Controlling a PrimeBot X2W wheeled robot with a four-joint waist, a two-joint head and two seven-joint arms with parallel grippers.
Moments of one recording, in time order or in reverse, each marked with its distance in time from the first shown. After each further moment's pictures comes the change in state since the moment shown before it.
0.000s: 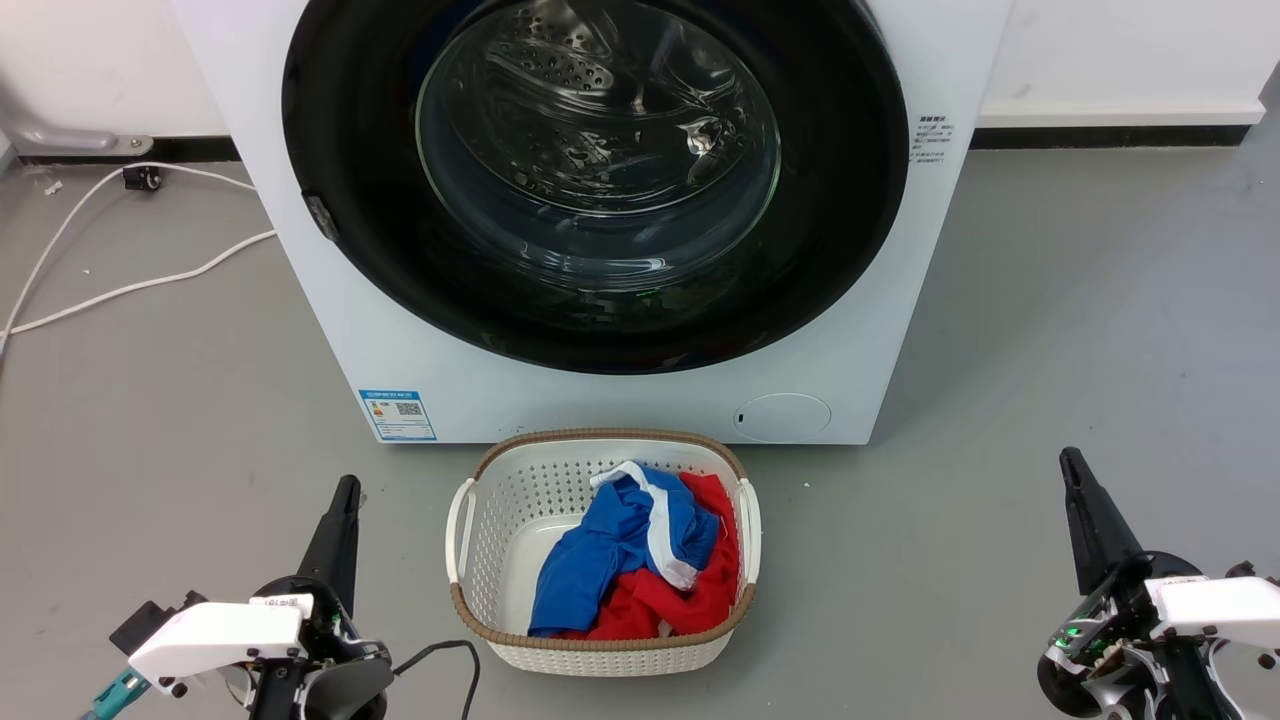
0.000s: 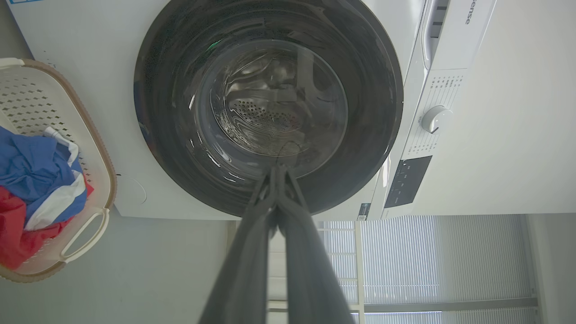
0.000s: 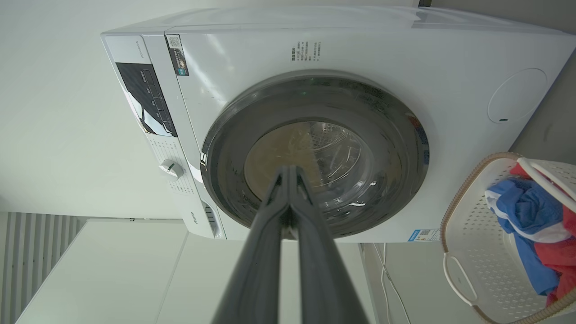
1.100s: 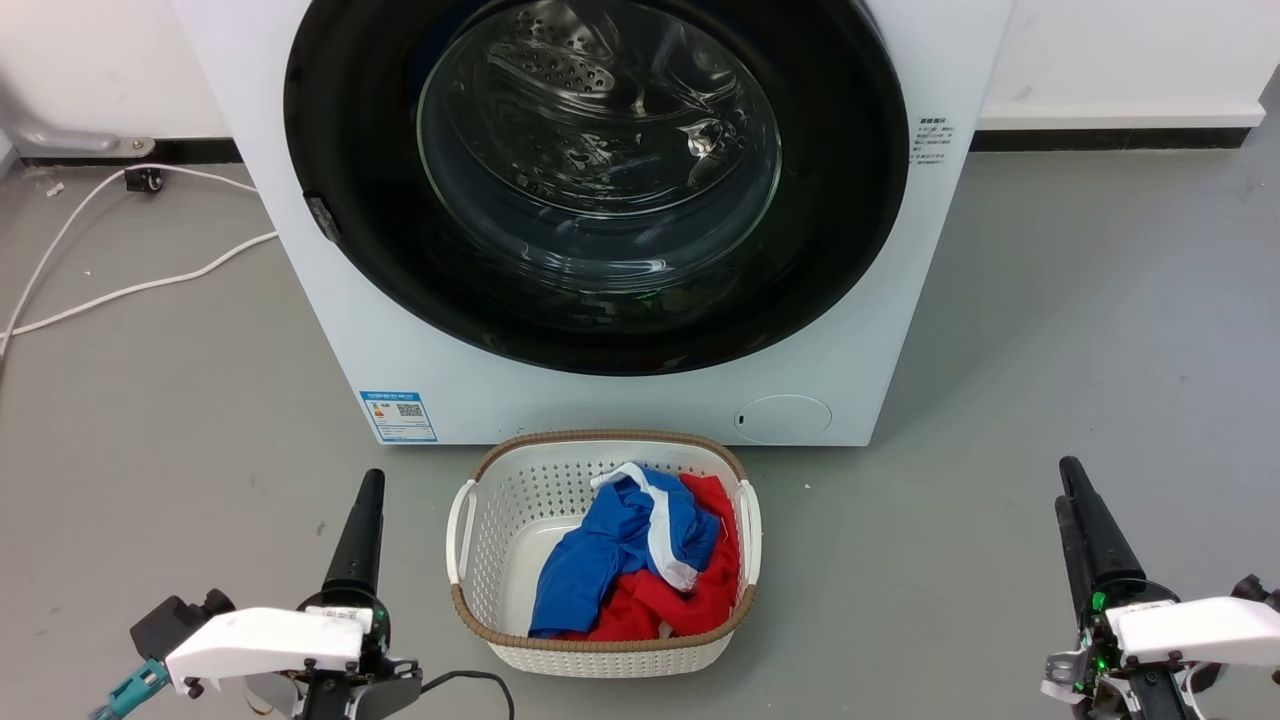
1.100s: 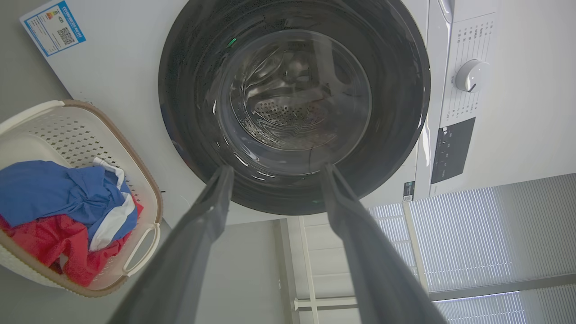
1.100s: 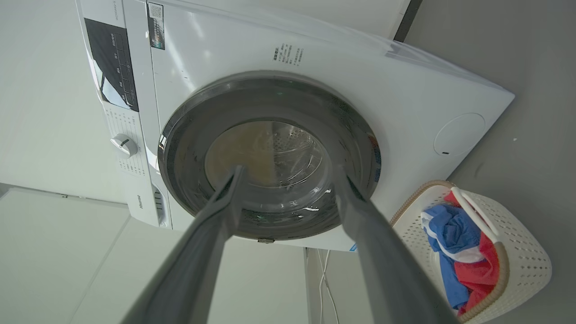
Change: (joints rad) left arm 0.027 -0.006 -0.066 -0.011 0.209 0.001 -0.093; right arm 0.048 -0.026 0.058 -0.014 -0.188 0.000 -0.094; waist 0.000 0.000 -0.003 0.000
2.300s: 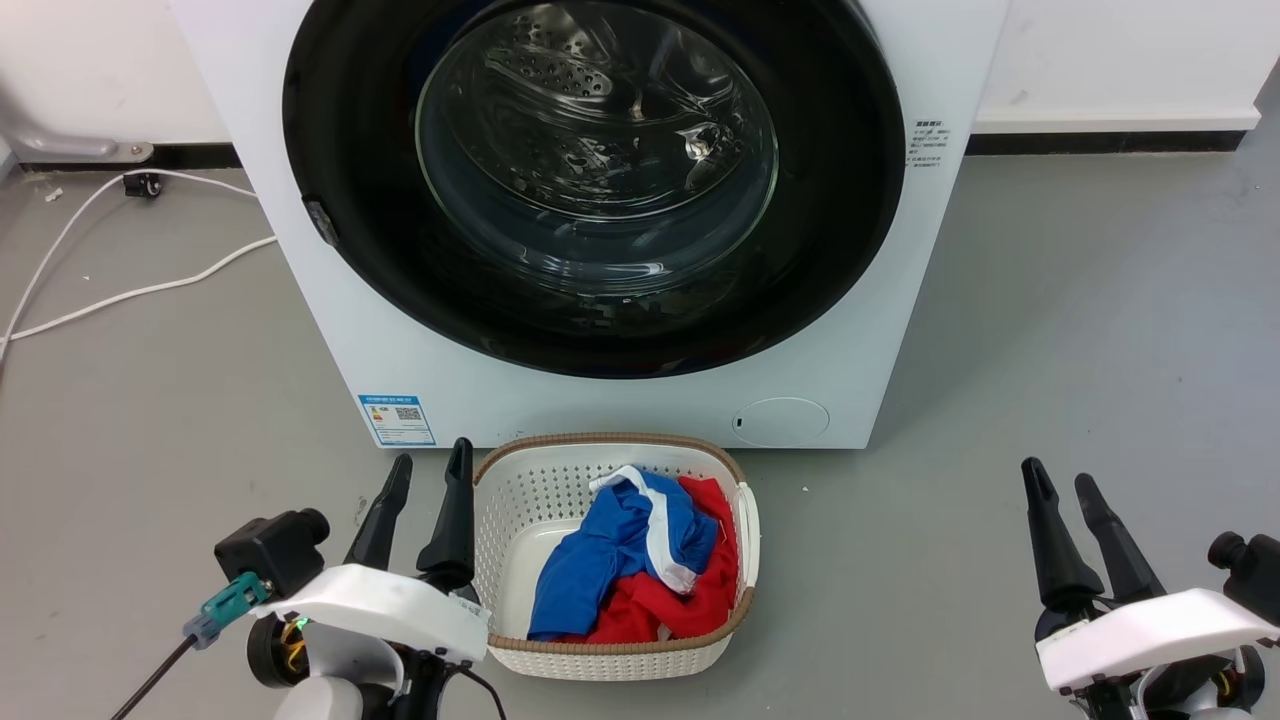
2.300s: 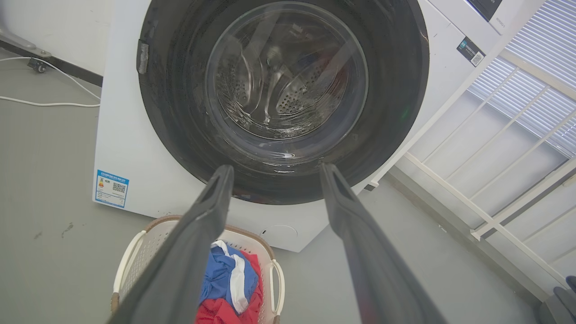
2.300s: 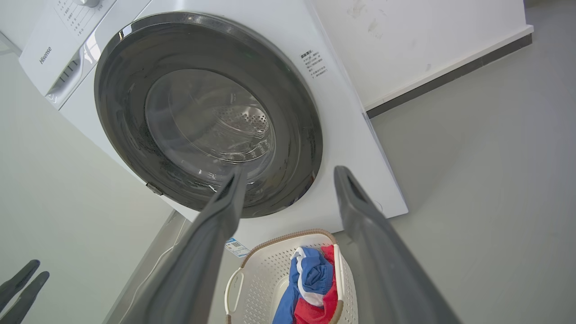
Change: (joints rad) left arm -0.038 0.038 -0.164 -0.061 0.772 0.076 -0.125; right arm 0.040 -0.009 0.022 -0.121 -0.787 0.000 -0.061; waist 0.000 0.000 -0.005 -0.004
